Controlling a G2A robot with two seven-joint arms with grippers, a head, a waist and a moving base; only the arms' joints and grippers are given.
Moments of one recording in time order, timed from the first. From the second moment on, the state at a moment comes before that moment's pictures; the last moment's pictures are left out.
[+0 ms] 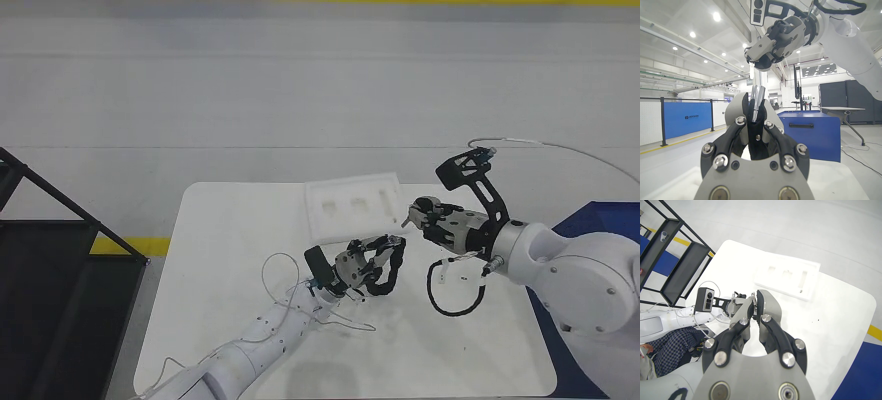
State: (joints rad) left arm 1.02 -1.49 -0.68 -0.86 1.43 -0.31 1.33; right arm -1.10 -0.88 1.27 -2.27 -0.47 0.28 1.10
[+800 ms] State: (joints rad) left arm 0.95 -1.58 -0.63 -0.64 1.40 -0.26 1.46; right arm -1.14 -0.88 1.23 -2.30 -0.54 0.29 1.07
